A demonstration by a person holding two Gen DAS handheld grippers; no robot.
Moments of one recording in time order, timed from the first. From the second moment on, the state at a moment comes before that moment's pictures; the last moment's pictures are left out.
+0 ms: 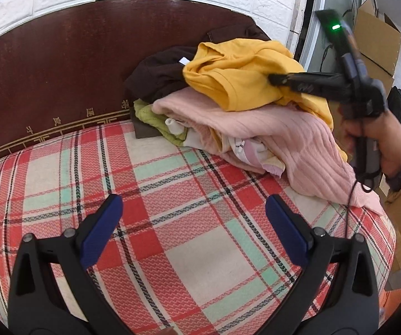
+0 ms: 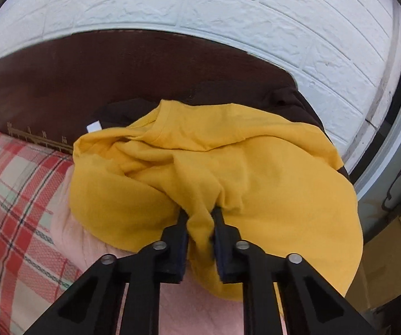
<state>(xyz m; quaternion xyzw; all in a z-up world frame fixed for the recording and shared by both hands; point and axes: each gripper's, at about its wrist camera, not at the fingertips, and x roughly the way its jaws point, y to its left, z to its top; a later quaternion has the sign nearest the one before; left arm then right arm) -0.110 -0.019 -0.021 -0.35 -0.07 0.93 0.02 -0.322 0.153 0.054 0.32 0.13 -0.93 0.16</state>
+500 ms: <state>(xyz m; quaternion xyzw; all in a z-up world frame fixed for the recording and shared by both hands) -0.055 0.007 0.042 -0.28 -0.10 0.94 0.15 -0.192 0.242 0.222 0.22 -0.06 -0.92 0.31</state>
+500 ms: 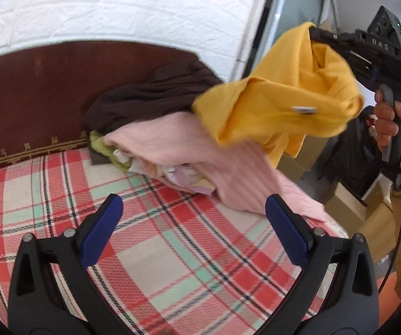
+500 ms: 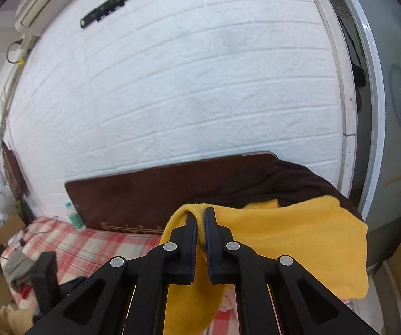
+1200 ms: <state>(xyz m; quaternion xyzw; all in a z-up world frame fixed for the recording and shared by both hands) 0.242 -0.103 0.071 -0.18 0.03 0.98 0.08 -0.008 0.067 0.243 0.22 -0.14 -0.71 0.65</state>
